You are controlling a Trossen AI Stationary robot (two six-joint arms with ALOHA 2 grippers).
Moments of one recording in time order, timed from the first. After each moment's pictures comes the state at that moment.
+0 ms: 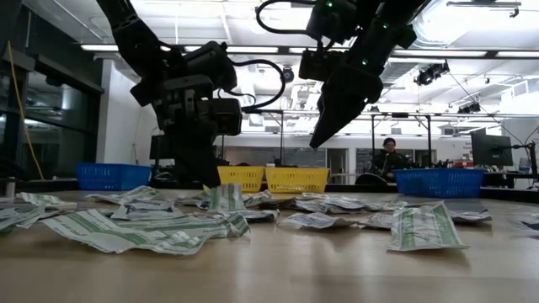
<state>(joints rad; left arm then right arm) 0.14 1.72 0.81 -0.02 0.52 -0.33 -0.09 1.64 1.05 -0.38 0.05 -0.04</state>
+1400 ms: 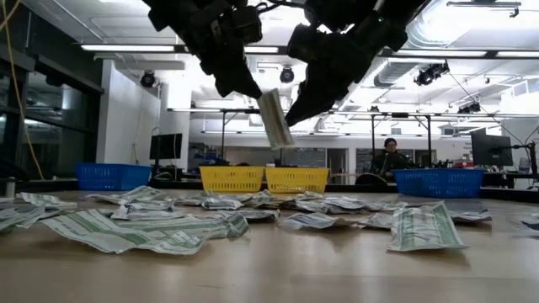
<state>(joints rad) 0.14 1.53 1.13 -0.37 0.22 0.02 -0.09 1.64 1.05 -0.18 -0.12 -0.08</state>
